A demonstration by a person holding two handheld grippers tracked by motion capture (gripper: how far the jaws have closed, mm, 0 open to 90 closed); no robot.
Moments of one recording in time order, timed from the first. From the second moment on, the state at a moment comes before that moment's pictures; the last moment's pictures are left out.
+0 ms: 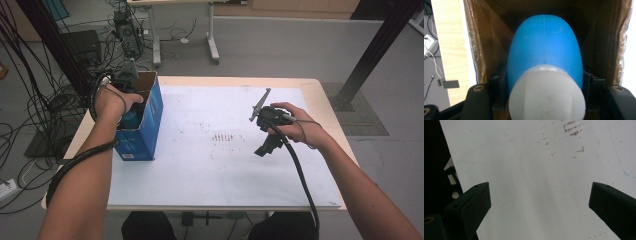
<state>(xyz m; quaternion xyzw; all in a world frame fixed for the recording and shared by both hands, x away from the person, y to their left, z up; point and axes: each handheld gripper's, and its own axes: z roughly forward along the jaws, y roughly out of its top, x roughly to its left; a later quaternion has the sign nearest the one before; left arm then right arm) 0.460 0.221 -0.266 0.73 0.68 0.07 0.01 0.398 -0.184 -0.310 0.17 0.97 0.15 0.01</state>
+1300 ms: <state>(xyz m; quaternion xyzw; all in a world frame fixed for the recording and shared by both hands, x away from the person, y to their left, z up) 0.460 0.220 -0.266 0.72 0.69 0.07 0.01 0.398 -0.187 -0.307 0.17 0.97 0.15 0.01</state>
